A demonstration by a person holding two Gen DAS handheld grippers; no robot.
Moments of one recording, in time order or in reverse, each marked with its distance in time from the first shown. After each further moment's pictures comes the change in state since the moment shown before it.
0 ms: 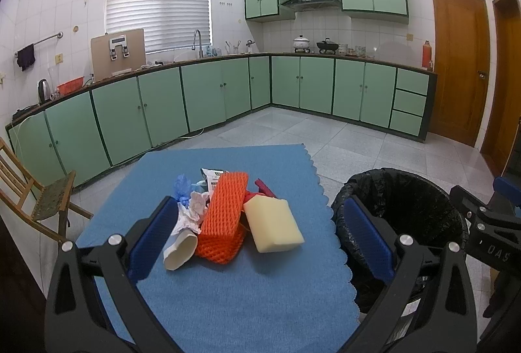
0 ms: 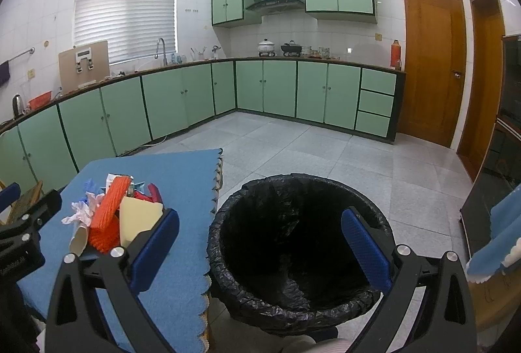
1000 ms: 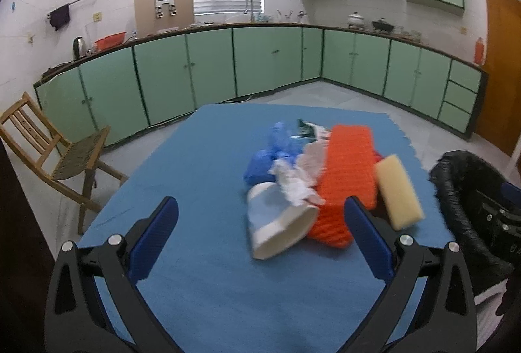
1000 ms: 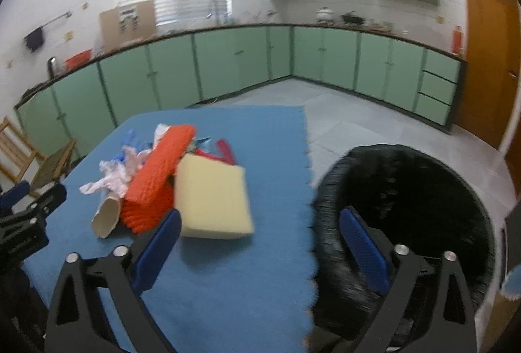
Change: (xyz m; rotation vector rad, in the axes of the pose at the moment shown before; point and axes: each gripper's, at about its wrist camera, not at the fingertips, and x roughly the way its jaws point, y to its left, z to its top) left arm 0.089 0.134 -0.053 -0.103 0.131 0.191; right arm 0.108 0.126 -0.037 -0.112 0.165 0.236
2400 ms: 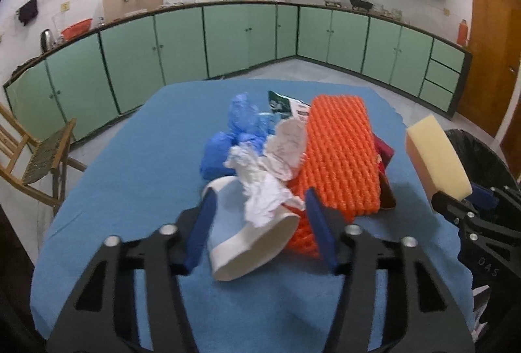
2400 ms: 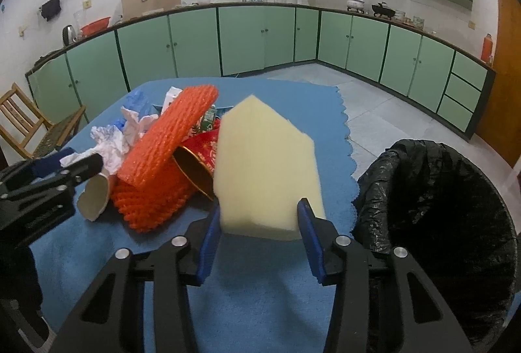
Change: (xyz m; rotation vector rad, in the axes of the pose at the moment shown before) left arm 0.070 -0.030 0.001 0.047 0.106 -0.138; right arm 0.055 0.020 -0.007 -0.087 0.073 0.034
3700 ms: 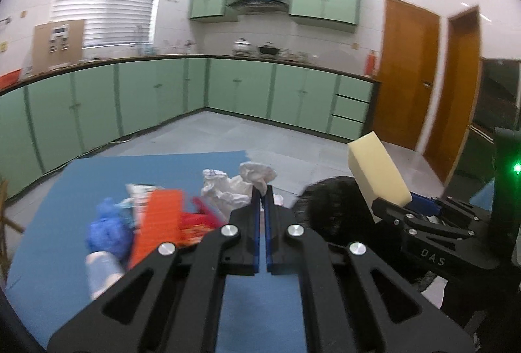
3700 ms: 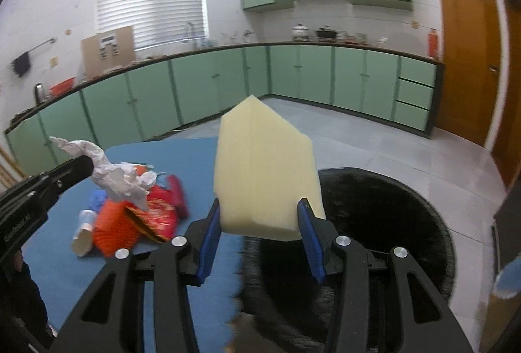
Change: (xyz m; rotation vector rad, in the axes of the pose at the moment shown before) left arm -0.081 -0.152 0.038 0.119 -0.241 -0.387; right arm -0.111 -0.110 0.006 0.178 -0.170 -0.153
